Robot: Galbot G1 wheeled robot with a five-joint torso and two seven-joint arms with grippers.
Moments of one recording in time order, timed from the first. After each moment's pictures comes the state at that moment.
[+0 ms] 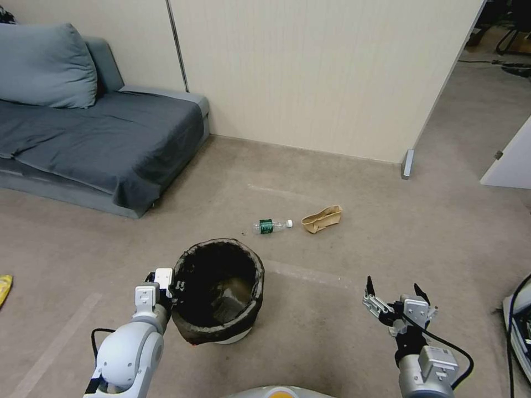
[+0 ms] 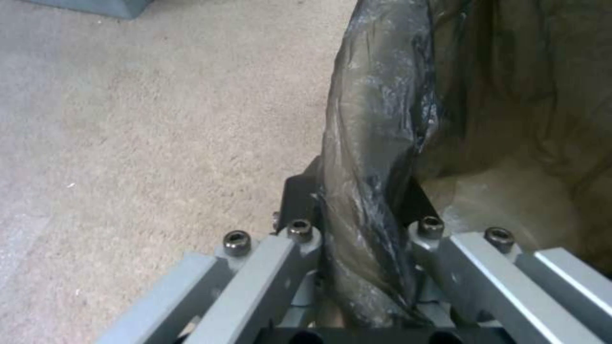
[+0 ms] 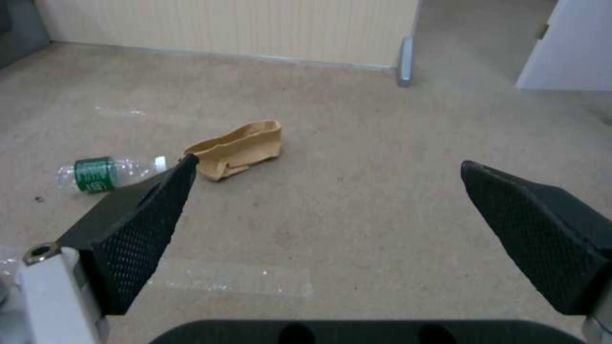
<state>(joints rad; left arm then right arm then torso) 1.53 -1.36 -0.60 -2.03 -0.20 0.66 -0.08 -1.88 1.61 0.58 2.23 -0.01 -0.10 0.13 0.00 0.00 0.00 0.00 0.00</state>
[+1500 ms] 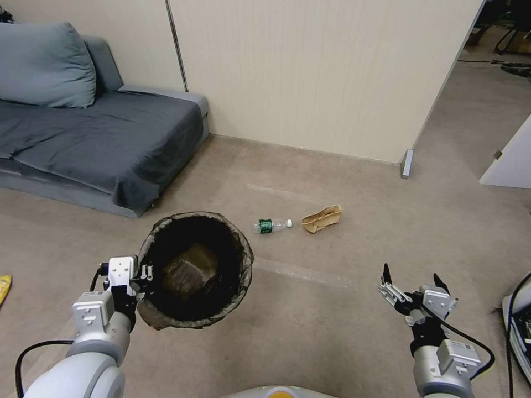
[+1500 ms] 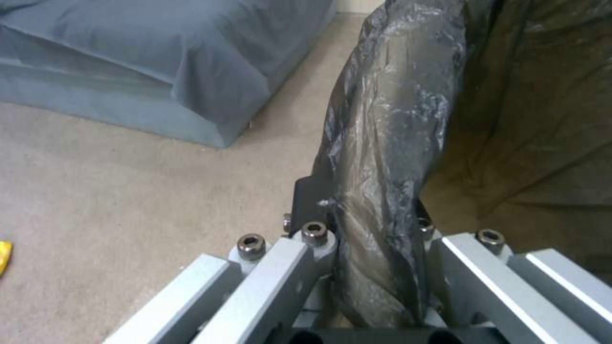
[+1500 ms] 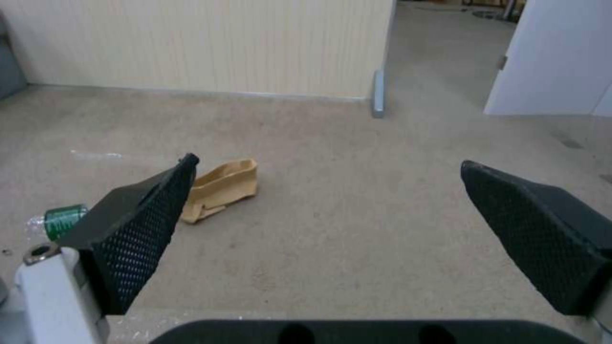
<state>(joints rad) 1.76 -1.41 -0.74 -2.45 -0.18 0.59 -0.11 -1.86 1.61 0.63 2.26 0.03 -0.07 0.14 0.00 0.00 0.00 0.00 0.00</state>
